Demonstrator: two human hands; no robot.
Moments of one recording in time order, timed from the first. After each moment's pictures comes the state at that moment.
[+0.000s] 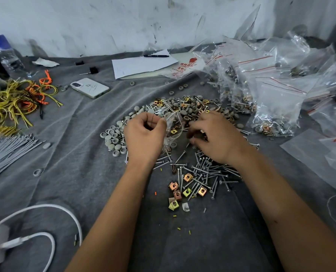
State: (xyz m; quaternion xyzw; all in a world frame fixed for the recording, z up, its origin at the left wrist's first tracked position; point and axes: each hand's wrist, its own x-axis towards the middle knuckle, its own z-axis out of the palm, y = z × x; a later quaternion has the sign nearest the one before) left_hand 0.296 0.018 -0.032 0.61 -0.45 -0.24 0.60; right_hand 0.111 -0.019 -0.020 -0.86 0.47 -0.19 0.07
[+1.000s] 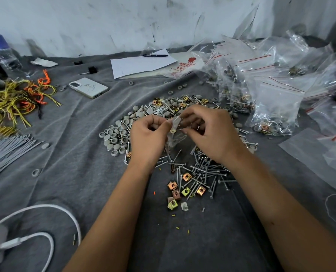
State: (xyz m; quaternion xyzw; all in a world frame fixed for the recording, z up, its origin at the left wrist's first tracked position) left_hand 0.291 0.015 -0.034 0.58 -0.46 -0.32 0.59; right_hand 0.123 -0.010 -0.014 -0.81 0.40 -0.40 0.18
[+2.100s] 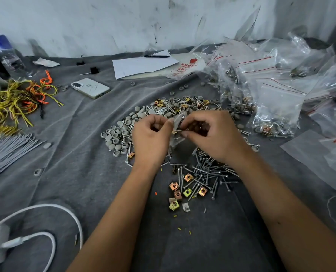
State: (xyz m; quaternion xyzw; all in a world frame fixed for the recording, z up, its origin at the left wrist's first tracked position) left_hand 0.286 0.019 -0.031 0.58 -0.46 -0.27 0.61; right_hand 0.120 -0.009 -0.013 -0.81 0.36 -0.40 0.21
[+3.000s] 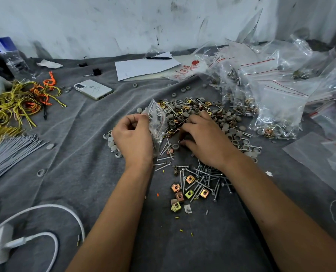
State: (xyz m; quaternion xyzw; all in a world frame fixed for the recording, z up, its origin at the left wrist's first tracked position) left_hand 0.302 0.015 -0.026 0.58 -0.28 -0.24 0.73; right_hand 0.136 -0.022 -0.028 -0.88 0.44 -0.18 0.02
